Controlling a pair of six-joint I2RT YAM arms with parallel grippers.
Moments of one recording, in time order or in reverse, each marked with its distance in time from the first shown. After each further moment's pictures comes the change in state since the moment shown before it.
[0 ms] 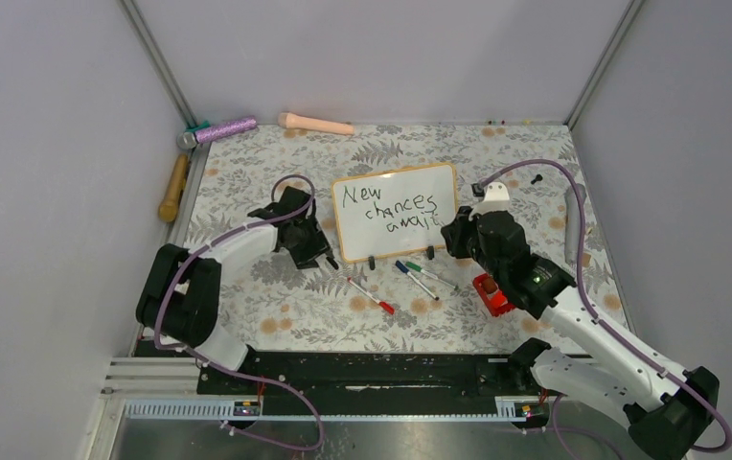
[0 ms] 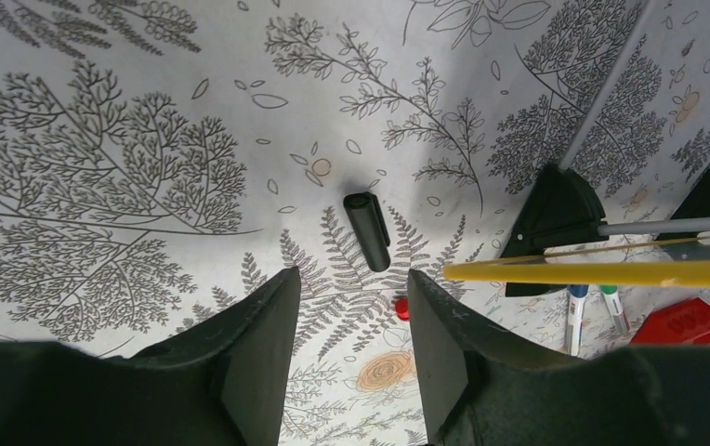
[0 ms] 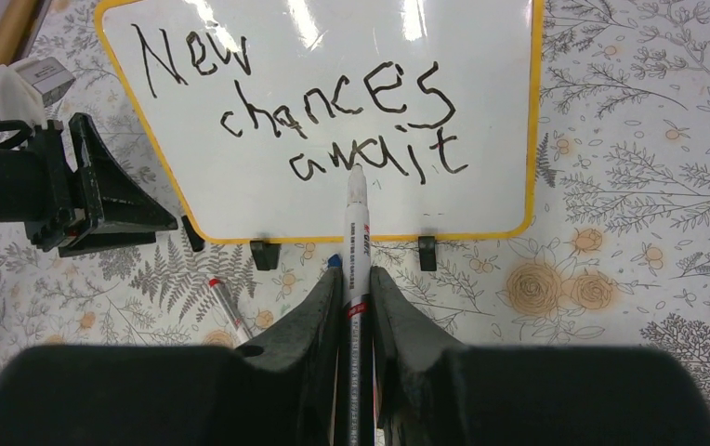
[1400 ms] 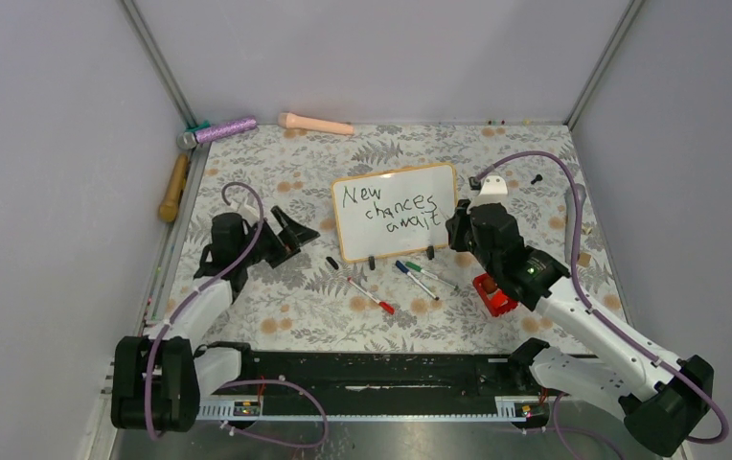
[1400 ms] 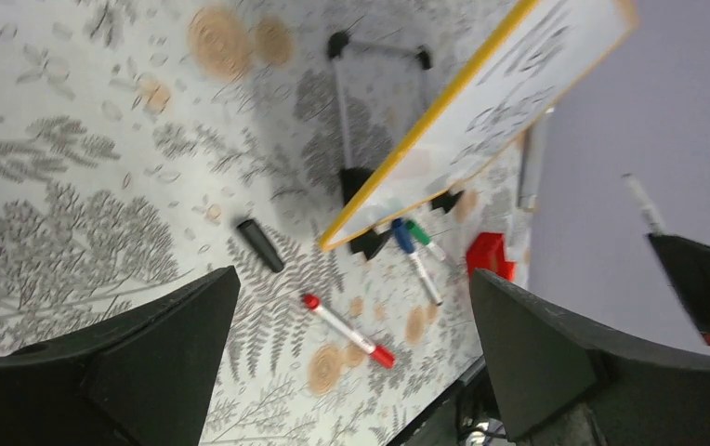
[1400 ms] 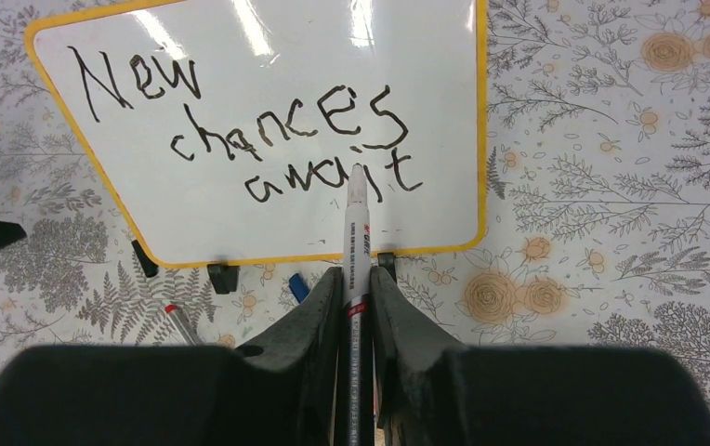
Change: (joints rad) left arm 0.356 -0.457 -0.456 0.657 0.508 0.058; right arm 0.000 0.062 0.050 -0.029 0.092 -0.037
